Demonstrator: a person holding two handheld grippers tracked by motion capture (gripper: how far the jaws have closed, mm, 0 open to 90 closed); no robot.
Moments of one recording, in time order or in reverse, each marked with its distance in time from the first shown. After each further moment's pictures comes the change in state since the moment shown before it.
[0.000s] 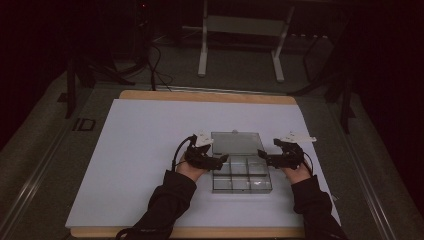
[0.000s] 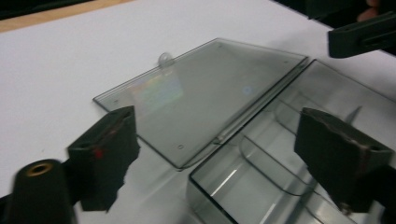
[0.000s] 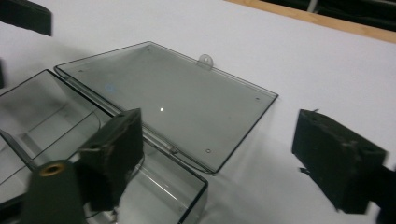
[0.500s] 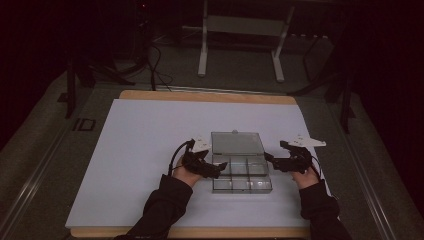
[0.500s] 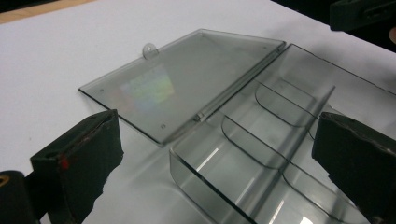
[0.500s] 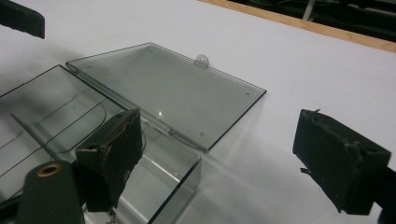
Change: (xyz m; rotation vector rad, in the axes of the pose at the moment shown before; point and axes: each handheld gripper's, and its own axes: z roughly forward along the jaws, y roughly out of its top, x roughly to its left) left arm -0.005 -0.012 -0.012 0.016 -0.035 0.022; right arm -0.002 -0.006 -0.024 -0.020 -0.003 -0.014
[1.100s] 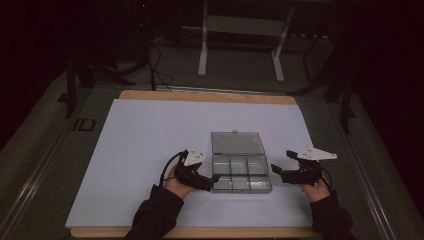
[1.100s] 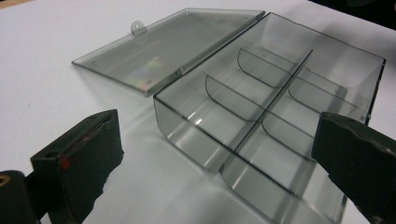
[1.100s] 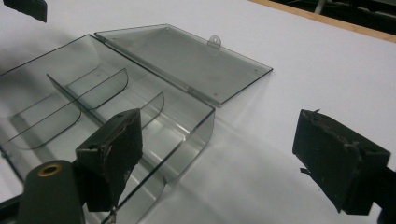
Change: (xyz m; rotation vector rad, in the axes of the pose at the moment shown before) left arm -0.010 -0.025 -0.025 0.014 -0.007 0.041; right arm 0.005 -0.023 -0.031 0.007 0.032 -0.042
